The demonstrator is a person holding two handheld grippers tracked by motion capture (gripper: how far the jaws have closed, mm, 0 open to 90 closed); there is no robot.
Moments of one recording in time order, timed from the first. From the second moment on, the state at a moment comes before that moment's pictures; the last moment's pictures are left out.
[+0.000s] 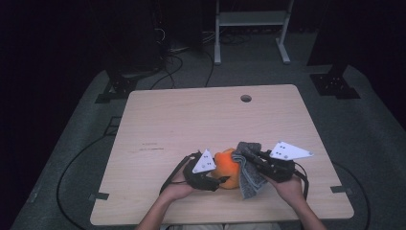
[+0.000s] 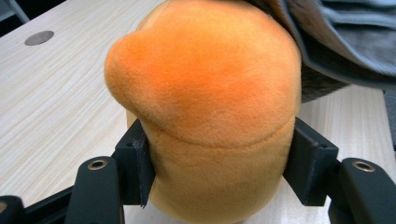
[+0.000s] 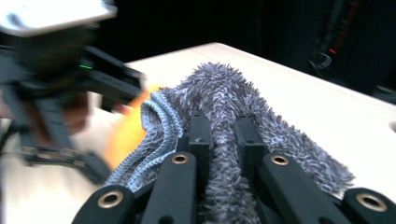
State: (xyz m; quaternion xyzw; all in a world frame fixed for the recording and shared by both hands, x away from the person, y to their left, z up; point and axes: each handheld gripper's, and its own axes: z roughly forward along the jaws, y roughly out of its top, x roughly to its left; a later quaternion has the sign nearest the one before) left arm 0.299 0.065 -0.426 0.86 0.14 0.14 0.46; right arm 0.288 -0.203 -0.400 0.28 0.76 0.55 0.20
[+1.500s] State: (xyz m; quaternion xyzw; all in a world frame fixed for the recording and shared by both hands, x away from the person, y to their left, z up) left arm 0.269 0.044 -0.436 0.88 -0.01 0.21 0.43; right arm 0.292 -0.199 -0.391 0.28 0.80 0.52 0.10
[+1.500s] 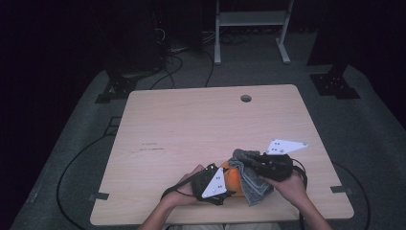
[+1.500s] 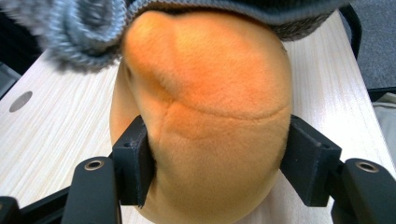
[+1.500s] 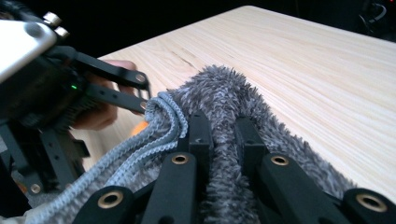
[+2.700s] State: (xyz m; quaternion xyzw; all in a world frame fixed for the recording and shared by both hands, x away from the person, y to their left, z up) left arm 0.304 0.073 -0.440 0.85 0.15 0.12 0.49; right arm 0.289 -0.253 -0.432 0.36 0.75 0.55 0.09
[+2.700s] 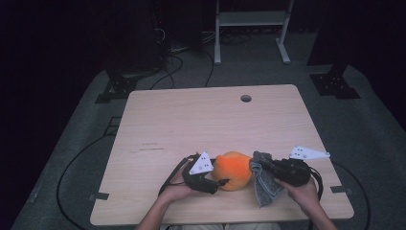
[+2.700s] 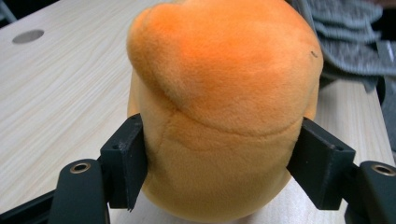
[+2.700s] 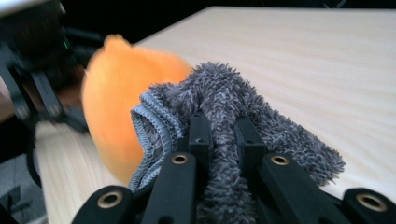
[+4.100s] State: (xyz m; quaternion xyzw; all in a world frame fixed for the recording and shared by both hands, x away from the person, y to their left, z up) left arm 0.308 0.059 -0.438 0.84 0.17 0.10 0.50; right arm 0.293 -0.217 -0.399 0.29 0.78 0.53 0.17
